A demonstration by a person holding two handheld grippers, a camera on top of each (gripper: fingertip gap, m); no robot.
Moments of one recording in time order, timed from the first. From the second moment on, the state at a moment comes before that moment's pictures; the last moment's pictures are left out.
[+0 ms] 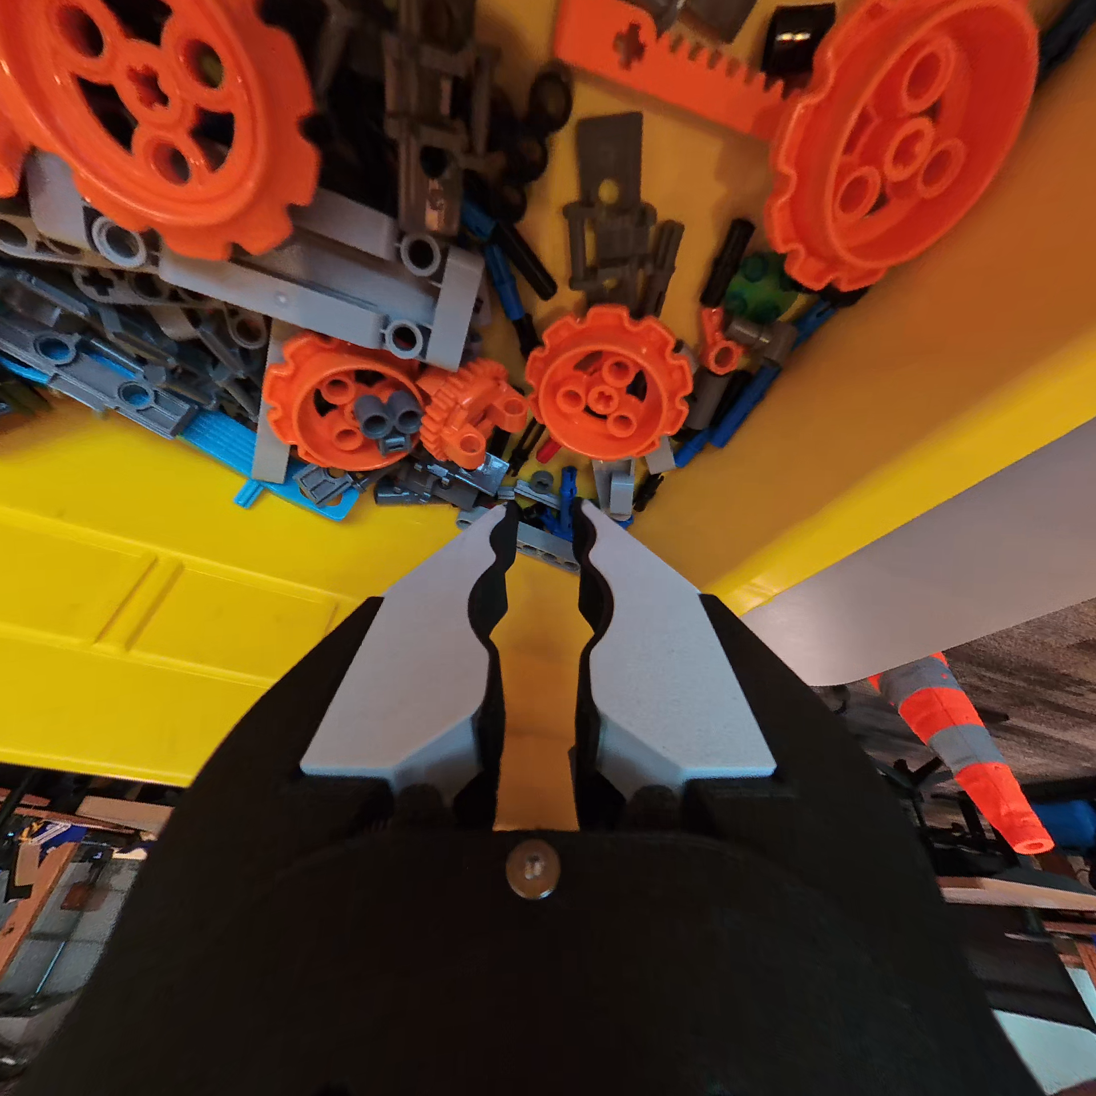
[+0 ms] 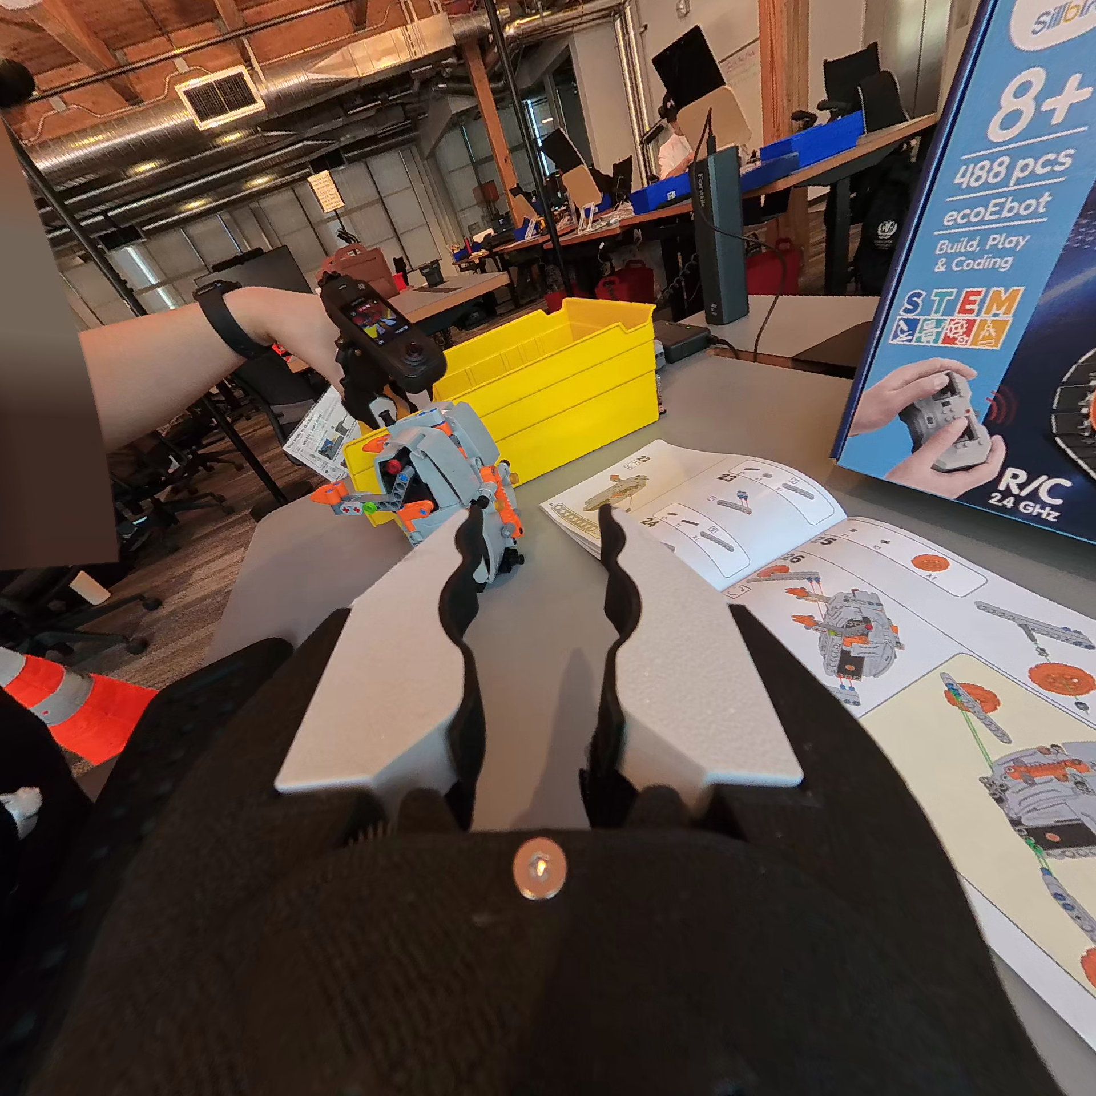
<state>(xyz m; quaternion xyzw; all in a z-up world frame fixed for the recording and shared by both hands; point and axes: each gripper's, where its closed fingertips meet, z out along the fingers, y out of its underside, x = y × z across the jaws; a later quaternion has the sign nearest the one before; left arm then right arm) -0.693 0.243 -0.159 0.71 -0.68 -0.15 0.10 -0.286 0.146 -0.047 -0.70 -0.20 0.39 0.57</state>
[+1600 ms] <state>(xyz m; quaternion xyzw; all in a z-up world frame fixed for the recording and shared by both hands) -0.309 0.068 -0.160 0.86 -0.47 0.16 0.10 -0.161 0.150 -0.010 -0.69 -0.11 0.25 0.67</state>
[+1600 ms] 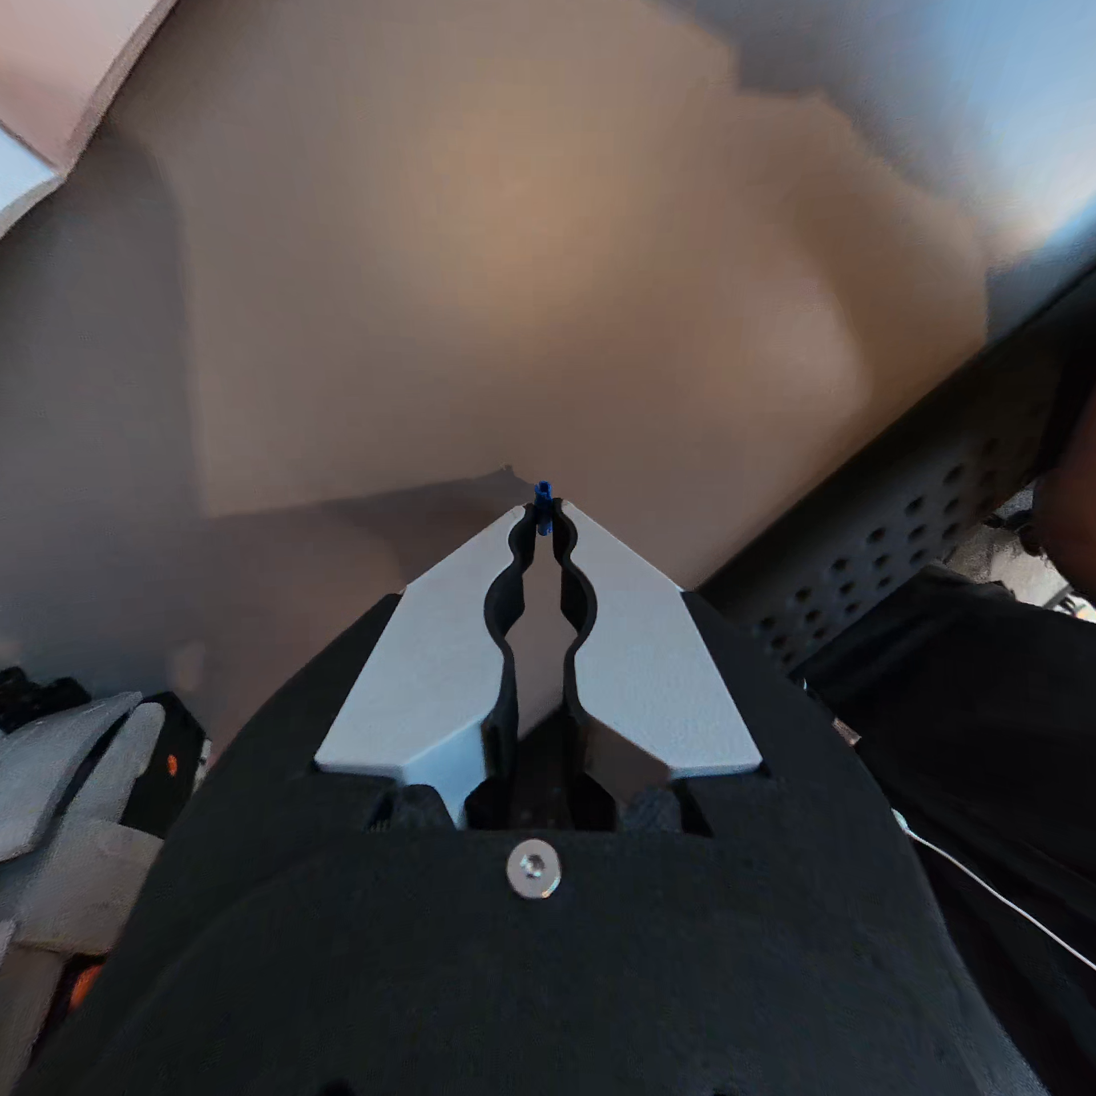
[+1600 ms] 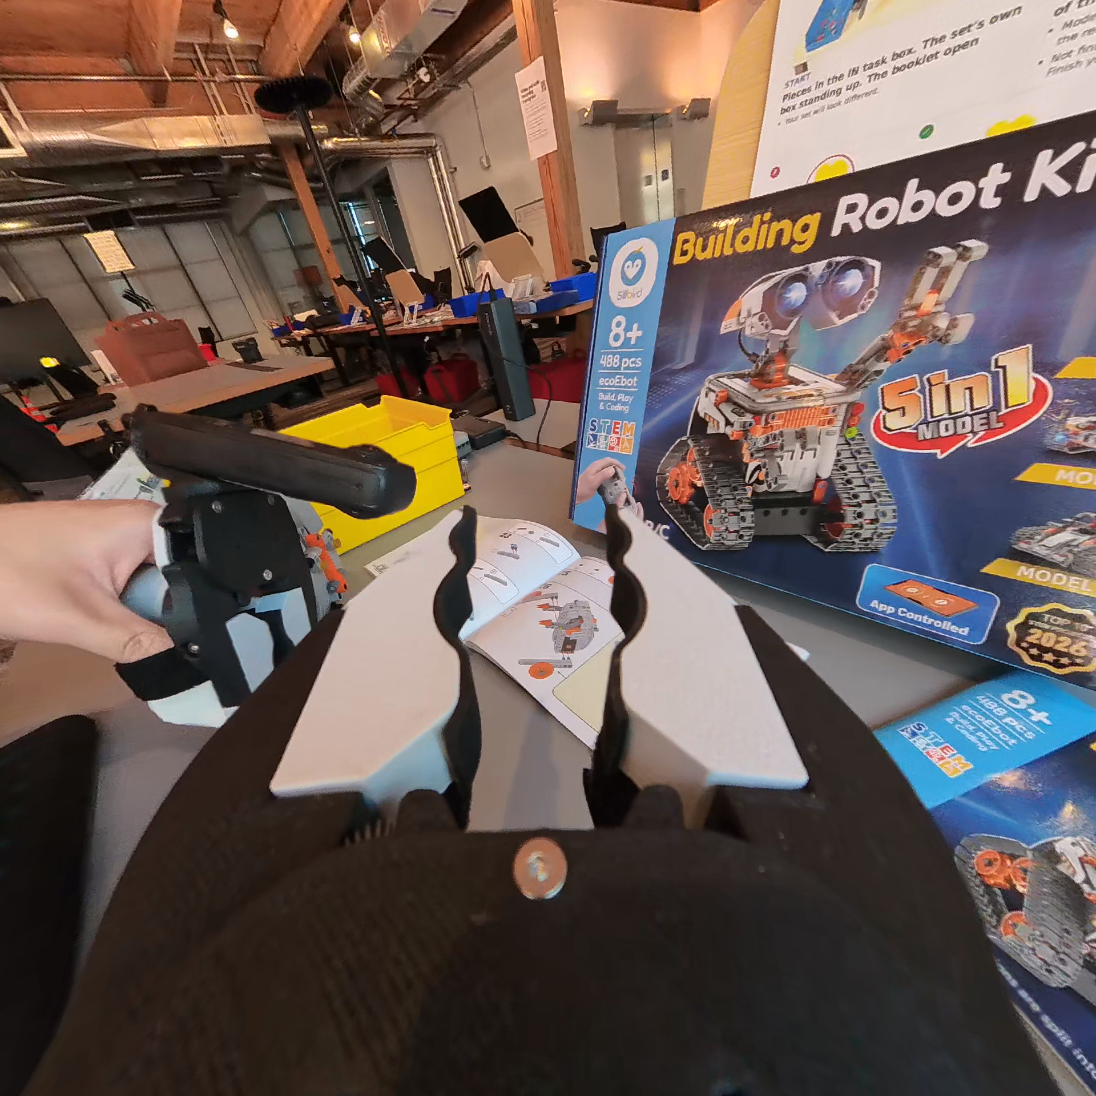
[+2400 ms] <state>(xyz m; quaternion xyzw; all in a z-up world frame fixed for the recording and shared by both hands) -0.495 0.160 0.033 0.85 -0.33 0.09 -0.39 -0.175 0.148 -0.016 -0.70 -0.14 0.27 0.65</state>
